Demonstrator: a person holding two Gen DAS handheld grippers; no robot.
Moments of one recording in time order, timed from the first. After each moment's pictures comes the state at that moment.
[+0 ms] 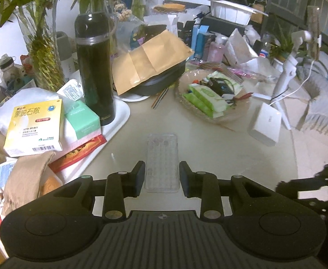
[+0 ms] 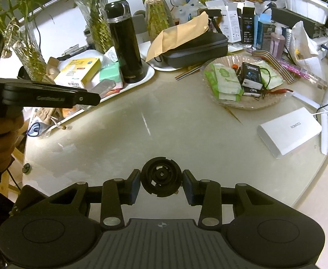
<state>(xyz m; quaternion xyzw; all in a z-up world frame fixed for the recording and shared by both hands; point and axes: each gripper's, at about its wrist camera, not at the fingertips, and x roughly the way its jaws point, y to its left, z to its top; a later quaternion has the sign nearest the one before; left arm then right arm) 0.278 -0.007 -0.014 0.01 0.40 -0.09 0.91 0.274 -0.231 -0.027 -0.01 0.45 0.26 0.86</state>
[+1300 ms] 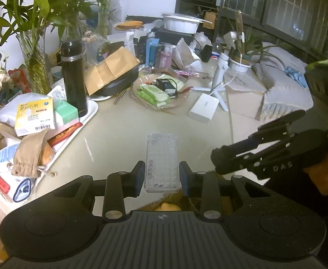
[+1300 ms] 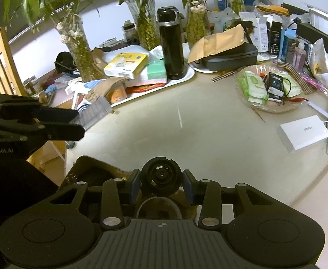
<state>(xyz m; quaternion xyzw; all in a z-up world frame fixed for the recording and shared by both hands) 0.127 -0.019 0.034 0.02 0.36 -0.18 0.91 0.194 -0.222 0.028 -0.03 0.44 0.33 0.83</state>
